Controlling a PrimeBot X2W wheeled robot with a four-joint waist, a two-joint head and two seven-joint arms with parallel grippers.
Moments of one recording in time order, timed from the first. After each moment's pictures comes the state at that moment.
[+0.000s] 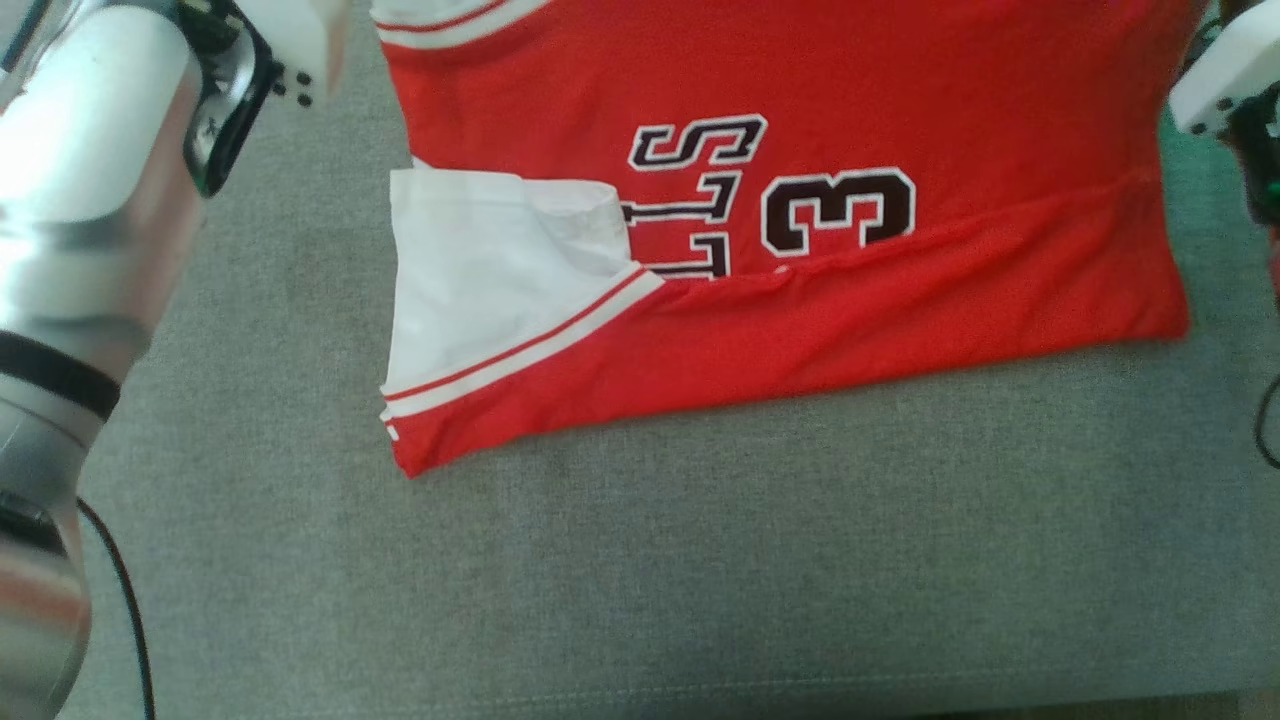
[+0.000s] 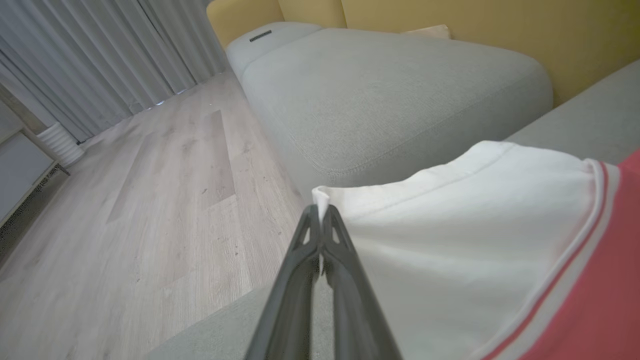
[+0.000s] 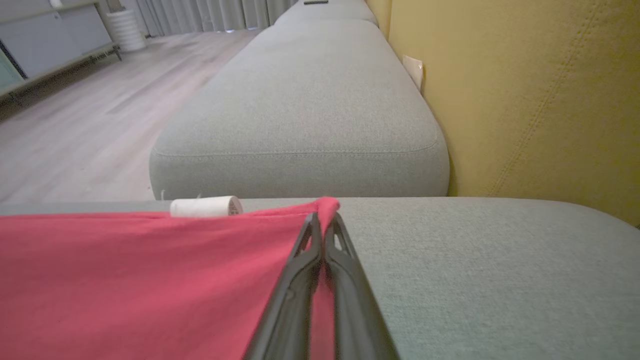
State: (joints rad) left arm -1.27 0.36 -0.98 0.86 -0.58 0.00 -0.18; right arm -1.04 -0.40 0.34 0.92 0.49 0.12 -0.02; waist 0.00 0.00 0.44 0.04
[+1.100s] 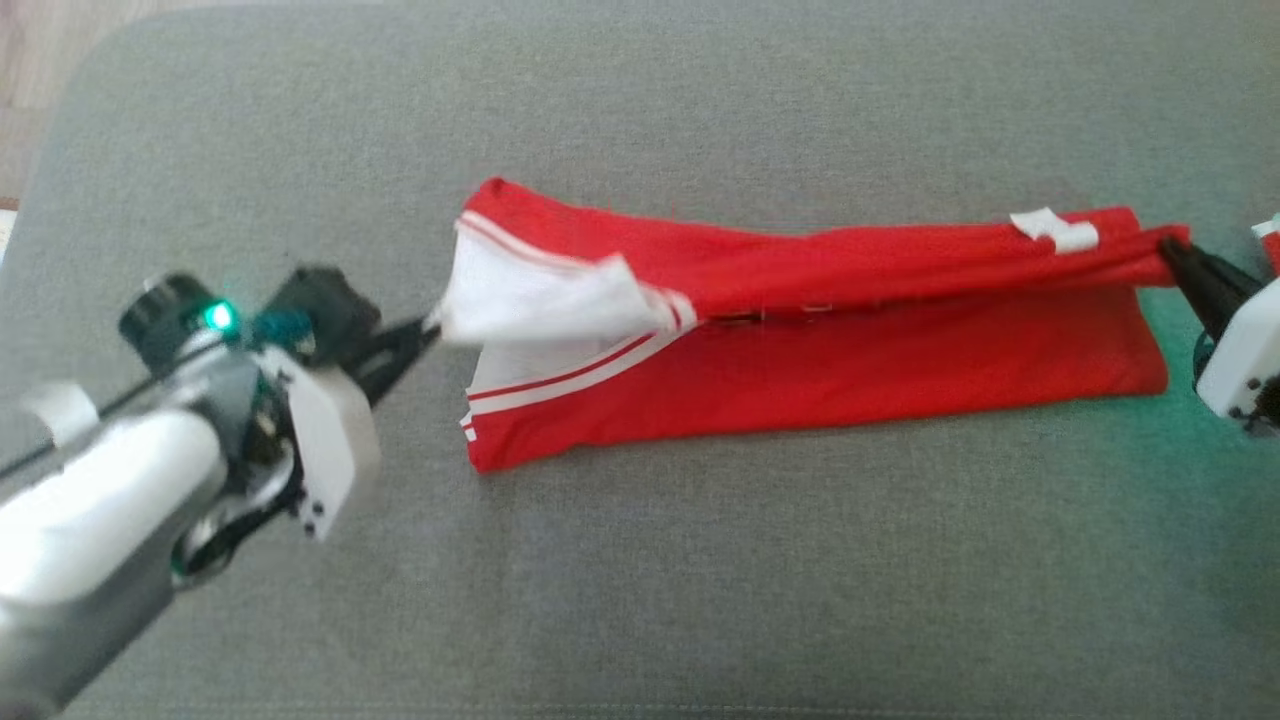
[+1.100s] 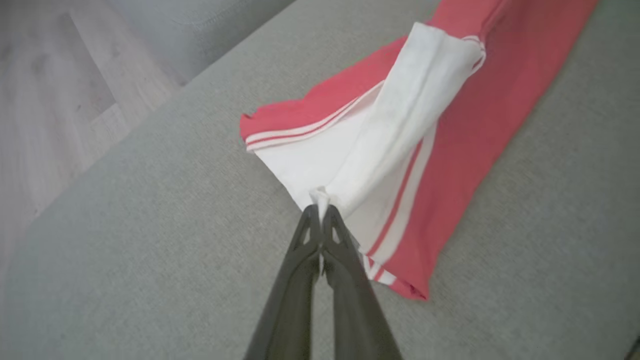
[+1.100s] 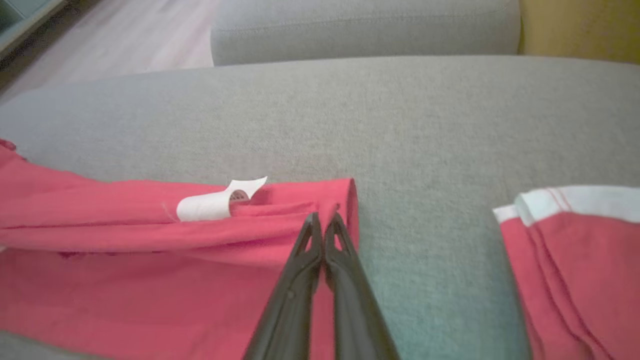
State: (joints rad) left arm -0.80 0.73 -1.15 0.18 -0.69 -0.06 0.09; right arm -0.60 -0.70 0.60 0.57 0.95 0.12 0.19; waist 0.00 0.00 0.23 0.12
